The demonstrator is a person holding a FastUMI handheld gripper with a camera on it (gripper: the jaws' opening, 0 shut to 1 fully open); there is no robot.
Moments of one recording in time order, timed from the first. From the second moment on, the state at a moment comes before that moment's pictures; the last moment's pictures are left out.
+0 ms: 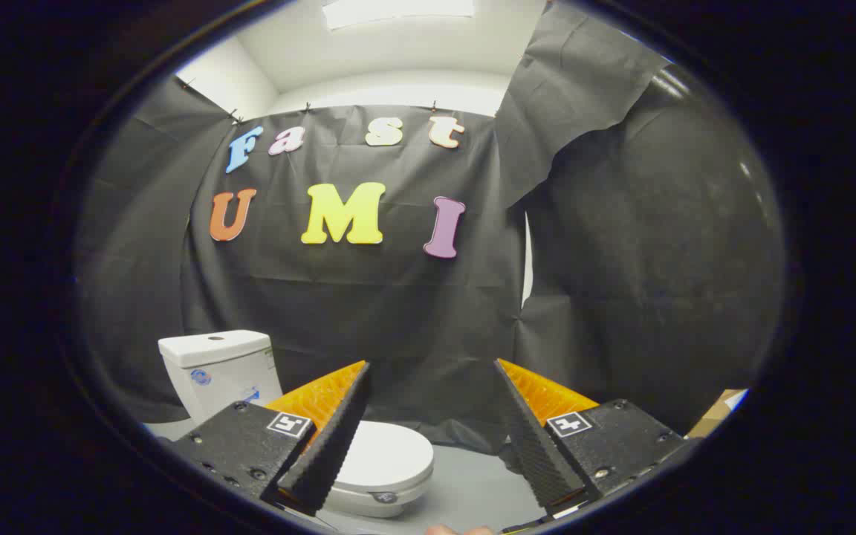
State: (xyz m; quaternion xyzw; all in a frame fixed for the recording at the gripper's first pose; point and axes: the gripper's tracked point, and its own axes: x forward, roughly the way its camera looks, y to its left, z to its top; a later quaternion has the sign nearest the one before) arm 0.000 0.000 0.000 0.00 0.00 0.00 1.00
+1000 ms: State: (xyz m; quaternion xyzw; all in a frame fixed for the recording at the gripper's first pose) arm 0.010 0.029 -0.030 0.00 0.03 0.03 1.00
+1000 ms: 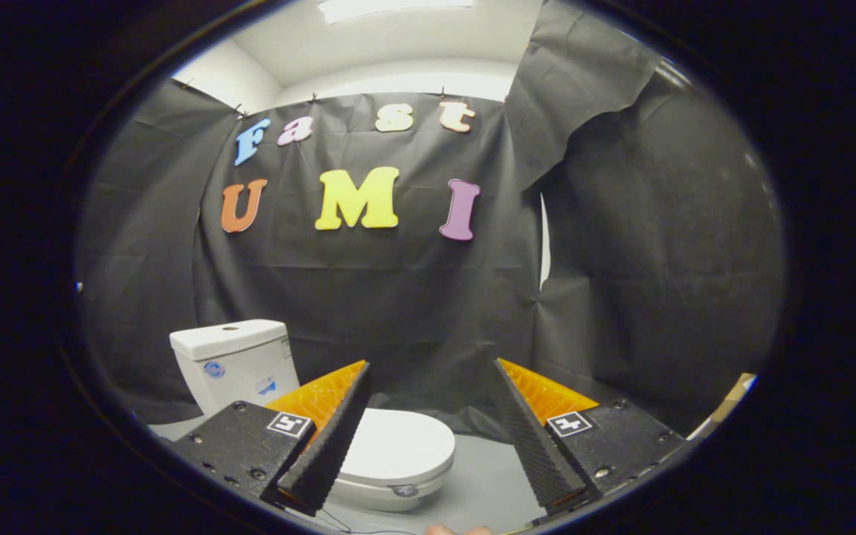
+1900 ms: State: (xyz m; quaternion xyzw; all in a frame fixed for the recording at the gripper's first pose) arm 0.020 0.061 -0.058 0.00 0.06 0.05 1.00
